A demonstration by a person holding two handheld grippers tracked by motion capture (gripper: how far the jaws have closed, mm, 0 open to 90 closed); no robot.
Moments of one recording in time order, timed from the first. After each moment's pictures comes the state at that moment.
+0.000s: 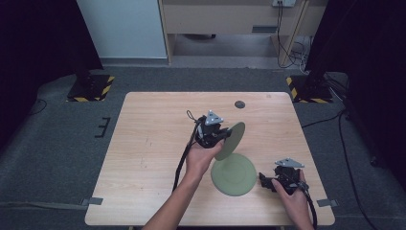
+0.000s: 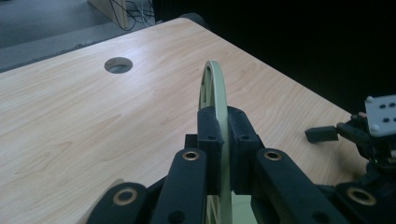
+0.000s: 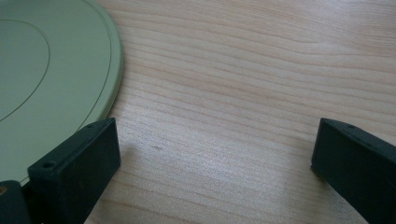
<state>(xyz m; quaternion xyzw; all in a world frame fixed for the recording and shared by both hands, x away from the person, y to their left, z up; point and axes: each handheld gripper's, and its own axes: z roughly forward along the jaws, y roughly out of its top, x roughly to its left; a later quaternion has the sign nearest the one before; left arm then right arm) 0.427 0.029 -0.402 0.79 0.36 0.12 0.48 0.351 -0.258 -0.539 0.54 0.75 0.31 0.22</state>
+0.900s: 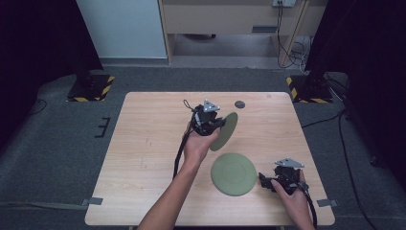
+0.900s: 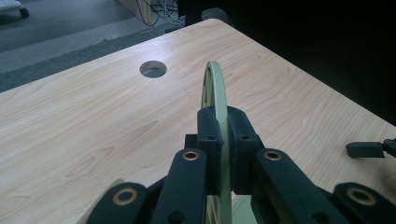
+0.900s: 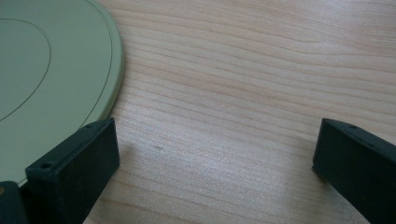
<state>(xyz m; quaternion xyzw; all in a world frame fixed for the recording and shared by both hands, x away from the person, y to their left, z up) 0.456 0.038 -0.392 0.79 0.38 0.15 0.45 0.352 -0.258 -0.539 0.54 0.75 0.31 0.22</state>
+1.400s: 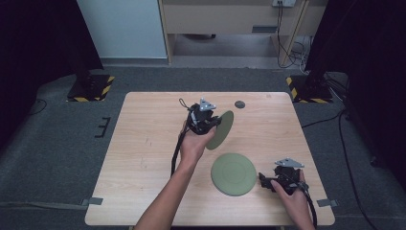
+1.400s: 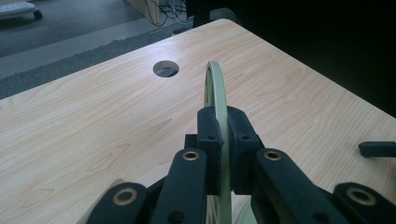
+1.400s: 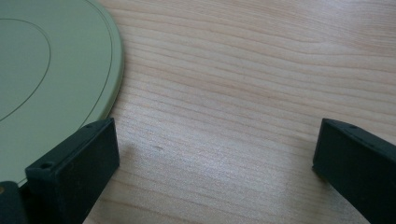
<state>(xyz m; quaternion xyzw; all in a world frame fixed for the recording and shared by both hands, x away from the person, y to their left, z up) 0.457 0.048 -0.389 0.79 0.39 0.16 0.45 0.352 -0.258 -0.539 0.54 0.75 0.31 0.22</state>
